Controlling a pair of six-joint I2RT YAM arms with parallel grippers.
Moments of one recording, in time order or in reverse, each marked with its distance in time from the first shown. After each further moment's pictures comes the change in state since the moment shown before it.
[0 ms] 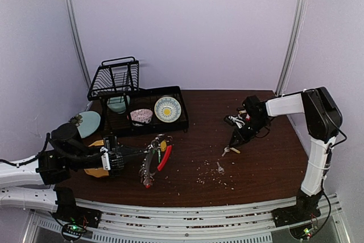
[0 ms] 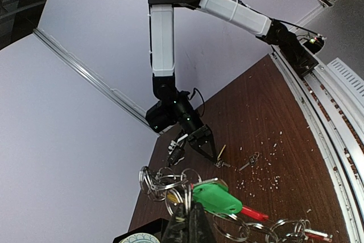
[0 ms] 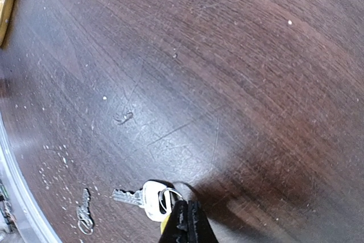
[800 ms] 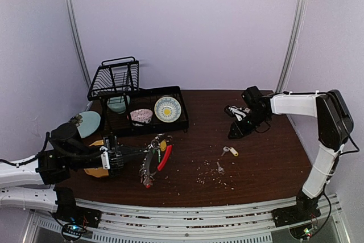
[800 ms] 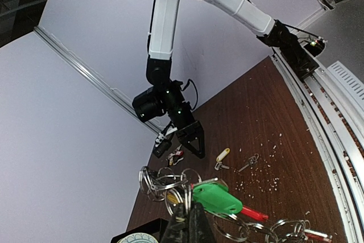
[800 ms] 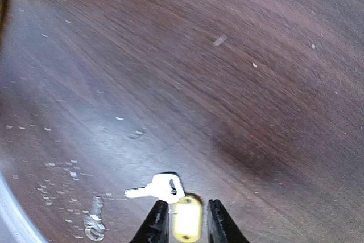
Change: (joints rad) left arm 0.000 0.000 0.003 0.000 0.000 -0.017; right arm 0.076 -0.164 -0.015 0.017 0.164 0.104
